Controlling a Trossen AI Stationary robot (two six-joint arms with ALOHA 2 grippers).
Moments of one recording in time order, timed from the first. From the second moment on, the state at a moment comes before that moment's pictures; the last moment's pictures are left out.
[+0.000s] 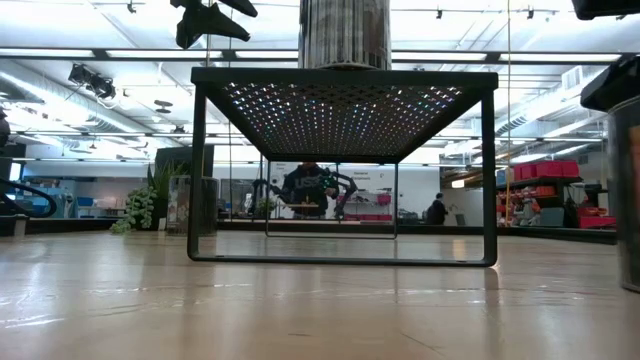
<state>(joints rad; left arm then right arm) 0.08 1.00 1.02 -0.45 -0.23 -0.46 0.71 1.58 0.99 -0.60 0.04 0.79</state>
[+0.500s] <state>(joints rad) 0.08 1.00 1.02 -0.45 -0.23 -0.46 0.70 1.58 0.99 -0.66 0.05 0.81</state>
